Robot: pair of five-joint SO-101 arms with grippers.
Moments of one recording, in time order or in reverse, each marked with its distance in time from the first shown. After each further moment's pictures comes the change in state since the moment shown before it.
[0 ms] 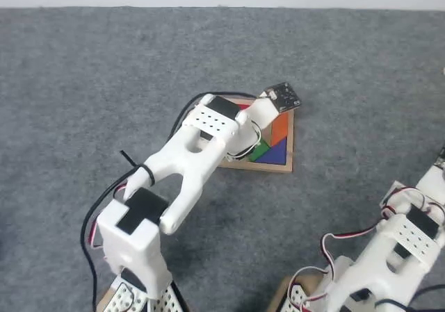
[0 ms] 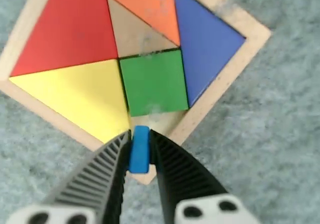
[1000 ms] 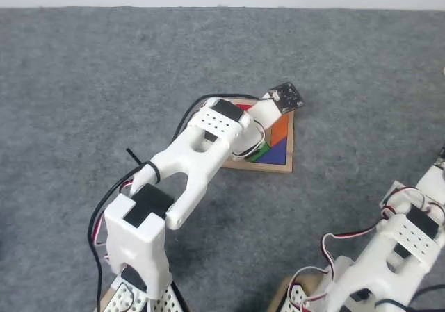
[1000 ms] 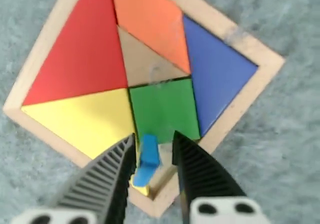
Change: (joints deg) left arm 0.5 3.4 0.0 -7.3 0.4; right arm 0.0 0.0 0.0 0.0 0.0
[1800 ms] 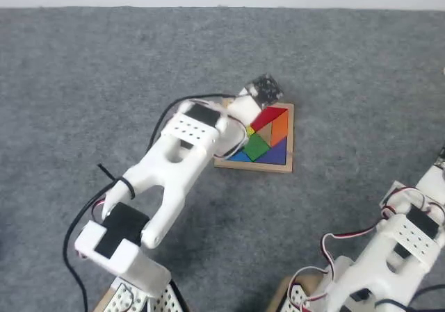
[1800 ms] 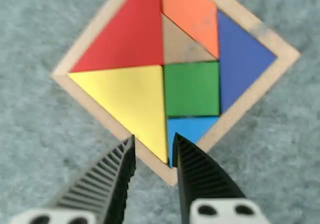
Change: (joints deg) left arm -4.1 -13.8 12.7 -3.6 0.7; right arm 0.0 0.0 0.0 0.0 0.0
